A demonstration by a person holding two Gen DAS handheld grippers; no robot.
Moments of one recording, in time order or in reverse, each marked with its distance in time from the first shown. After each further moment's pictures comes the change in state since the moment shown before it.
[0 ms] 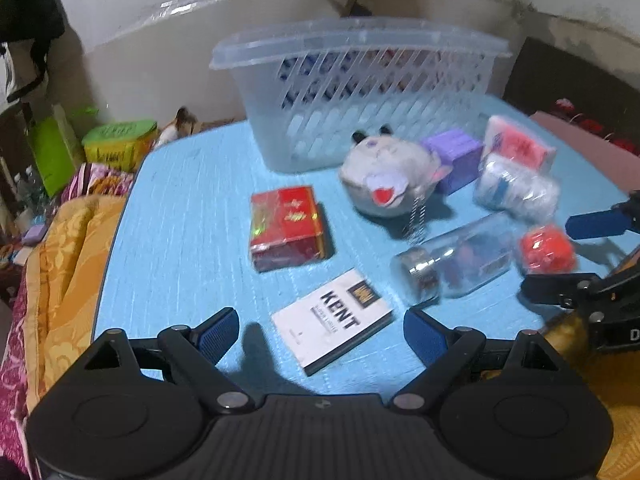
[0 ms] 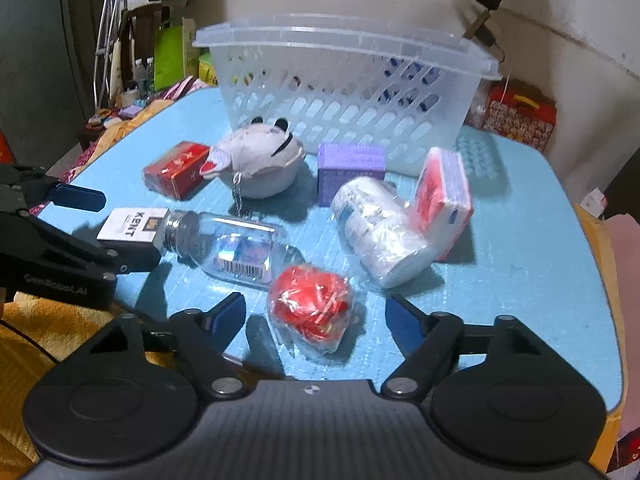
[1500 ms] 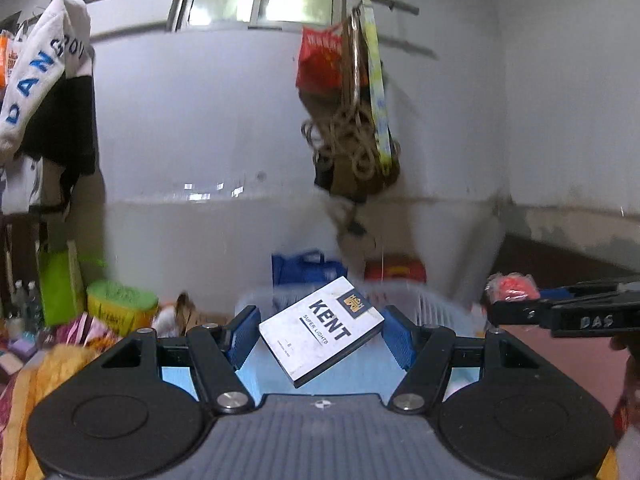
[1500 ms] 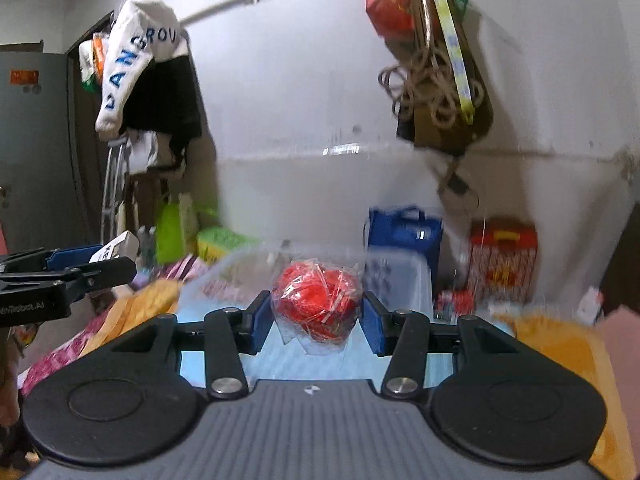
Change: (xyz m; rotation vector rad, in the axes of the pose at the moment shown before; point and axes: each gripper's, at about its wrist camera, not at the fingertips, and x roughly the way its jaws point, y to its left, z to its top) left arm -0.099 0.017 0.091 -0.110 -0.635 -0.065; right arm -0.075 -0.051 0.109 0.078 -0.514 0.012
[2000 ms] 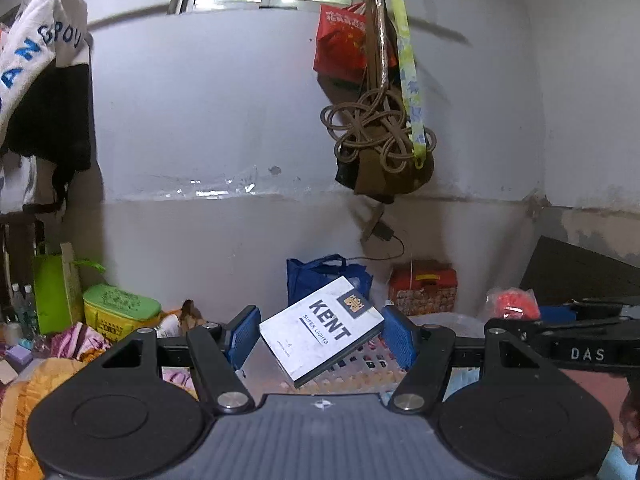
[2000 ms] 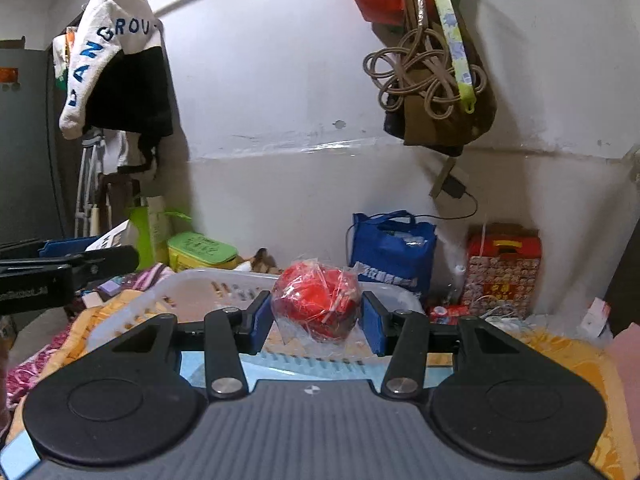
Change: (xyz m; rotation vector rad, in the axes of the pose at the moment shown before) left arm 0.118 0.000 0.014 -0.004 0.033 0.063; right arm 0.087 -0.037 -0.001 0.008 0.011 -0.026
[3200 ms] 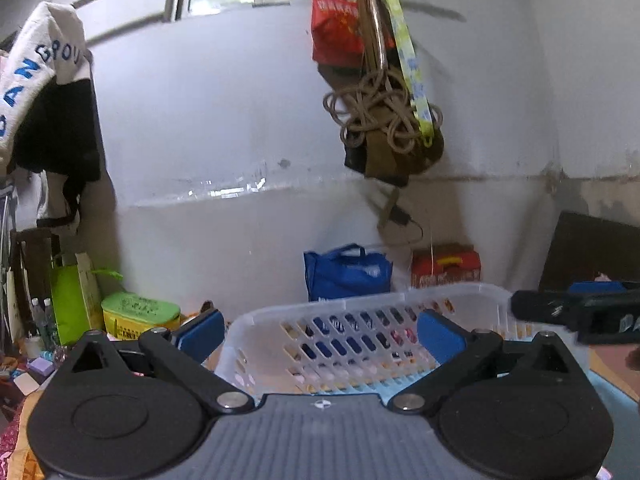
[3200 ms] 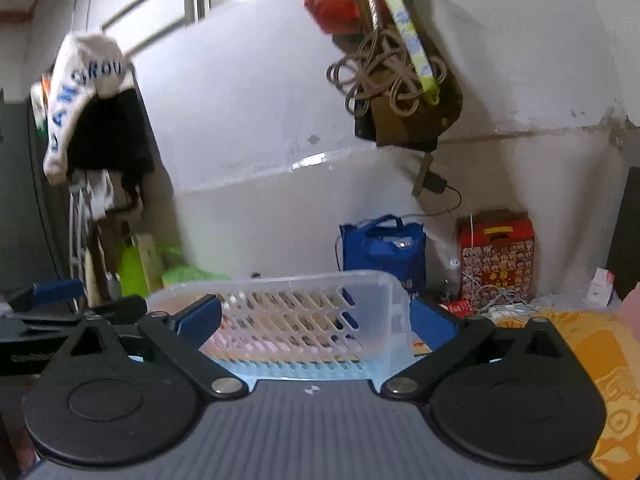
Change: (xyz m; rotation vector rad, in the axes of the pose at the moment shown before) left arm 0.011 -0.018 -0.028 0.087 -0.019 0.089; right arm -0.013 -0.024 -0.024 0.151 -0.091 -0.004
